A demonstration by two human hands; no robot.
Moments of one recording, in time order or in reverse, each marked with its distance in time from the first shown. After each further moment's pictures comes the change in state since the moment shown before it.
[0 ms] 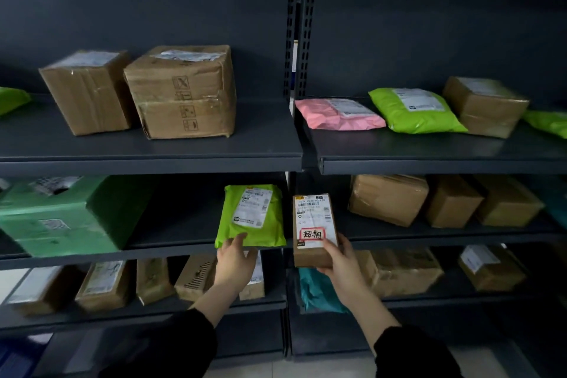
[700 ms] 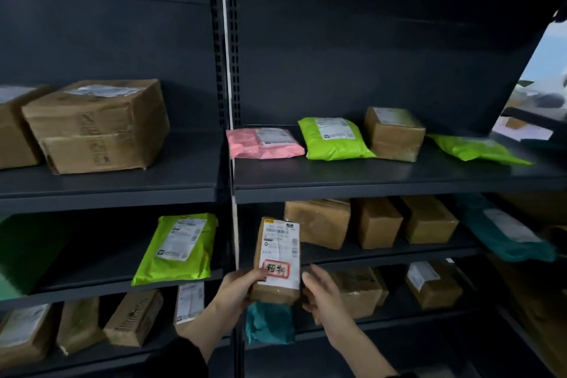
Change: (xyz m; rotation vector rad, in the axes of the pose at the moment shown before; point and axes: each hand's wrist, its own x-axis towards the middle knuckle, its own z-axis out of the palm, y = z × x) left_hand -0.034 0.114 0.099 -0.904 -0.329 -0.186; right_hand -0.019 -0.057 -0.118 -0.215 -0.049 -0.048
